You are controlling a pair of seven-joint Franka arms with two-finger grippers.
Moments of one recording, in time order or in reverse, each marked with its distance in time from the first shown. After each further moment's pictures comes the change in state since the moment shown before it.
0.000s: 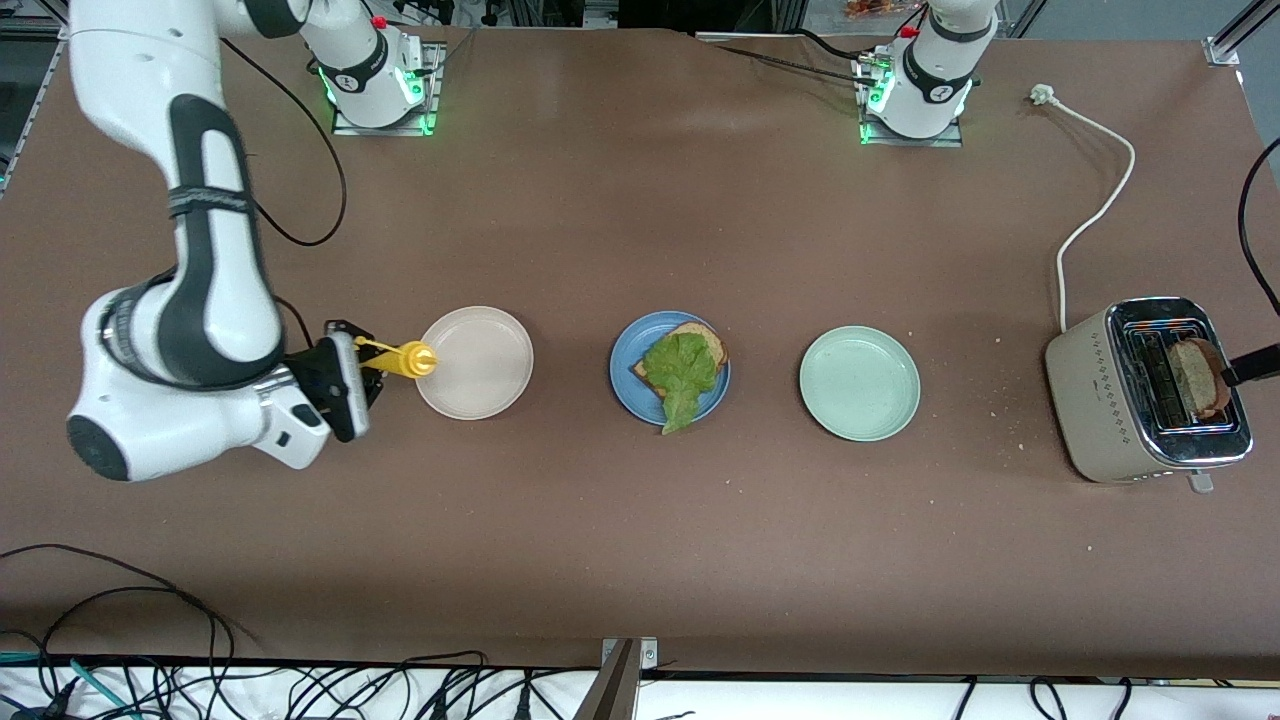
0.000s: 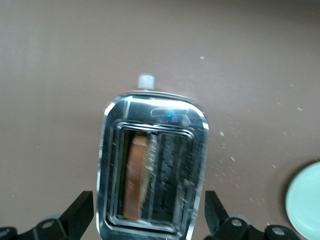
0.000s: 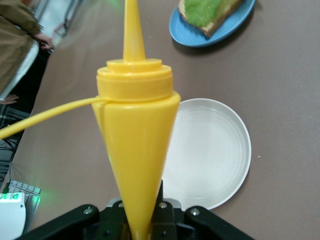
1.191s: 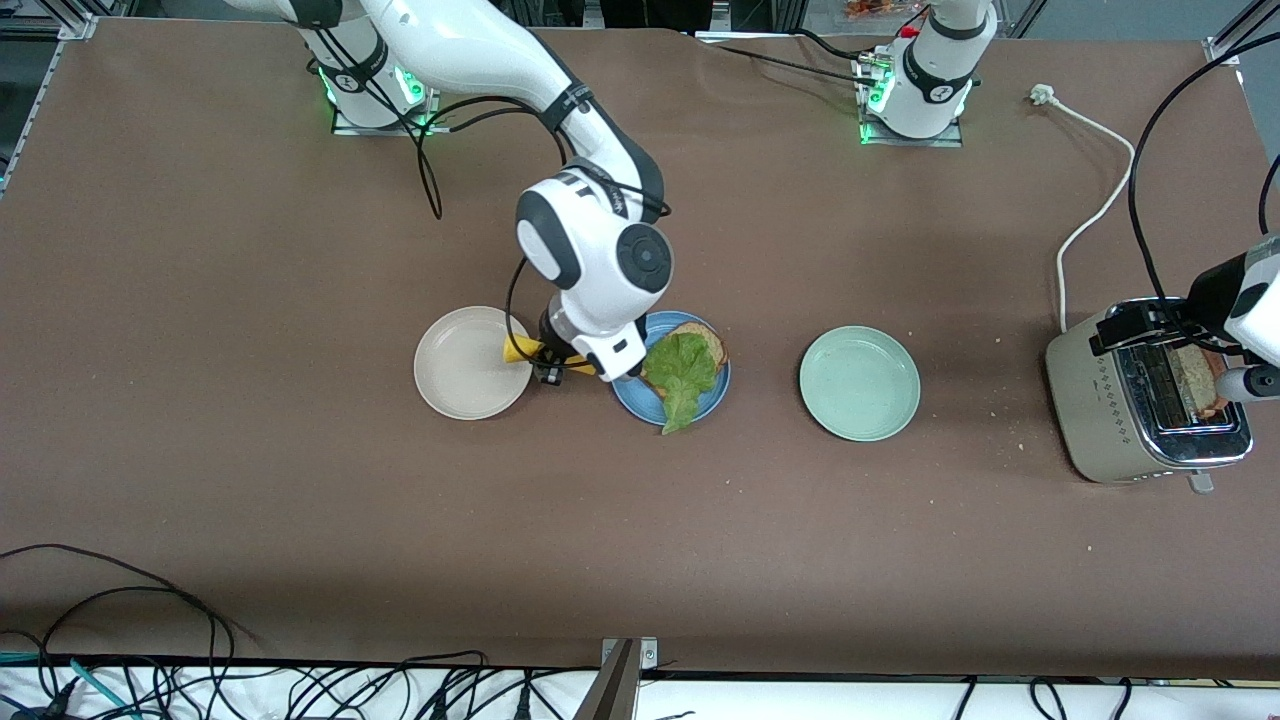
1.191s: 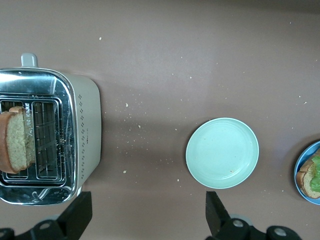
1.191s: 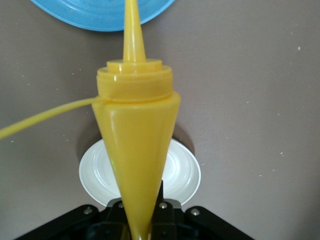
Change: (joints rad) left arm -0.240 -0.134 -0.025 0.002 -0.134 -0.182 -0.151; right arm 0.621 0.084 0.011 0.058 -0.793 0.315 0.849
